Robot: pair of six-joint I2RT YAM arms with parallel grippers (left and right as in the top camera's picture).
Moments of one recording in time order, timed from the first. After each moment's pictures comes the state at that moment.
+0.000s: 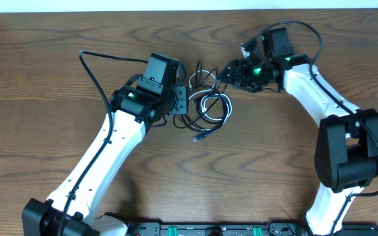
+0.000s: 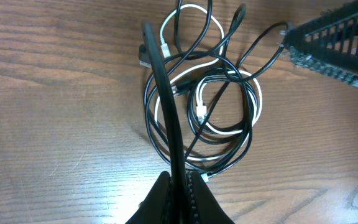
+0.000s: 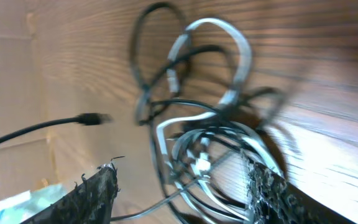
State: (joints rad) left arm -0.42 1.48 1.26 -0.80 0.07 -0.41; right arm 0.22 1.99 1.45 -0.54 -0.68 0.48
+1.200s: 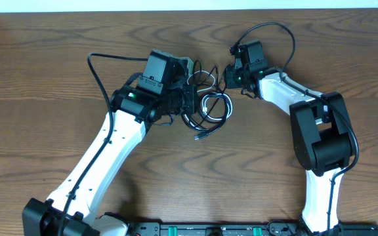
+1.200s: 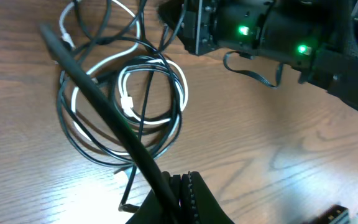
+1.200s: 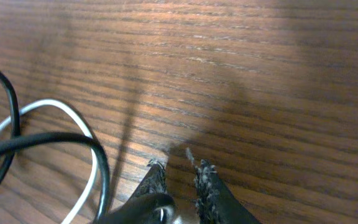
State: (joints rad) left arm -0.42 1.48 1.26 -0.73 0.35 -0.42; right arm 0.32 2.18 1.41 -0.16 -0.16 0.25
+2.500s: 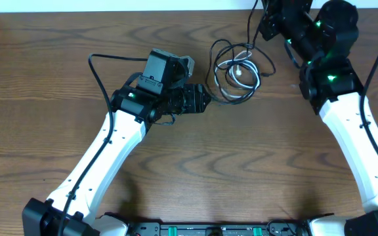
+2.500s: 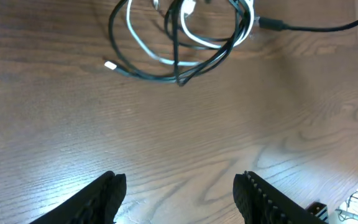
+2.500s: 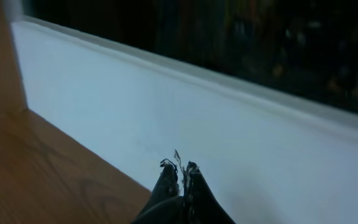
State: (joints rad) left arm -0.42 1.48 1.26 -0.71 0.38 -0.45; right arm 0.23 1.53 1.40 0.17 -0.34 -0.13
